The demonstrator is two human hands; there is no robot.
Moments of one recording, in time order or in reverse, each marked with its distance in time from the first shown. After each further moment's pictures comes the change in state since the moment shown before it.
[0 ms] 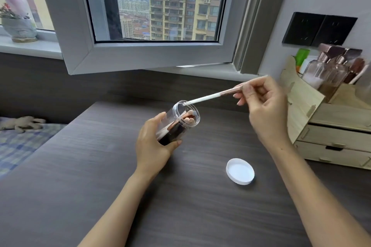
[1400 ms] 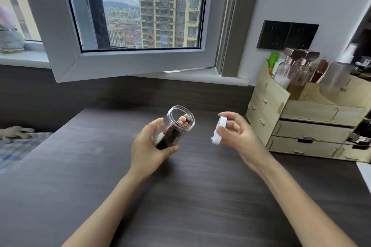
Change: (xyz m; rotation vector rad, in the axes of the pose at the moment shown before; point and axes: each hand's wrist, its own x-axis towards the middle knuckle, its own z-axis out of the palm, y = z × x) left_hand -0.013 0.032 0.003 -0.083 -0.174 -0.047; right_hand -0.051 0.032 -0.045 0.153 -0.375 0.557
